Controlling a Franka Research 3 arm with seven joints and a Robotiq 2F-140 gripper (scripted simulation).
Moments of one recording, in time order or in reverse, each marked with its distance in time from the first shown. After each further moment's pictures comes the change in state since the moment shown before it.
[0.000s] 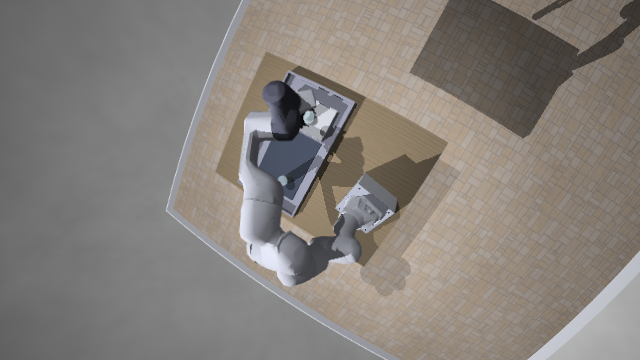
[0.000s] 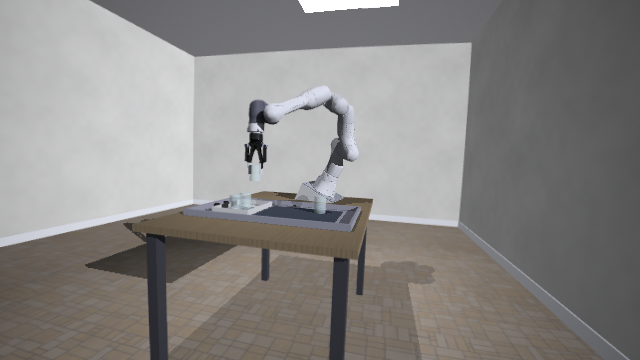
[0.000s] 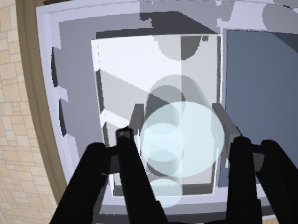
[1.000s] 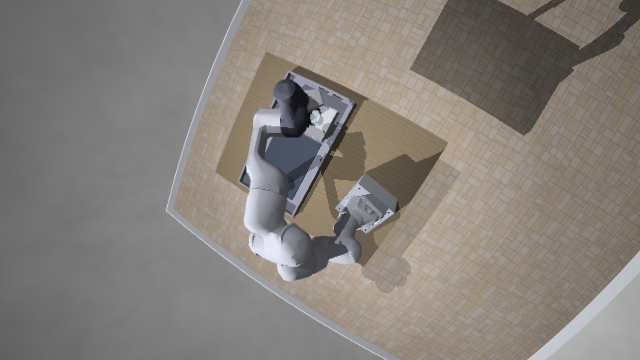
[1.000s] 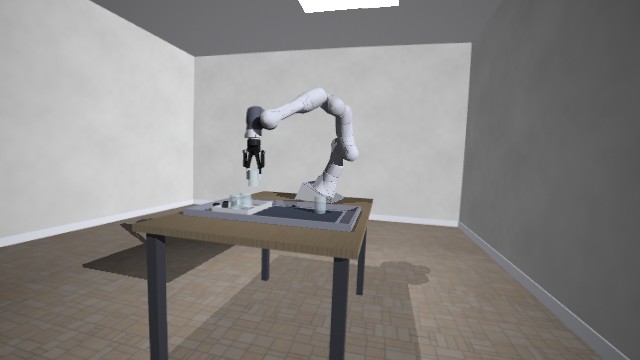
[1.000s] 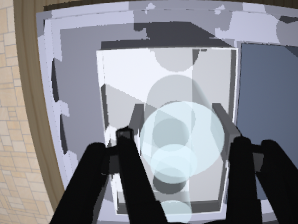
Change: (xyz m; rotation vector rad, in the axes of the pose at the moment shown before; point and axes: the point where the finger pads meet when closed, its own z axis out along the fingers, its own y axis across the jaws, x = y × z) arm 0.014 -0.018 0.032 -0.014 0.013 -0.017
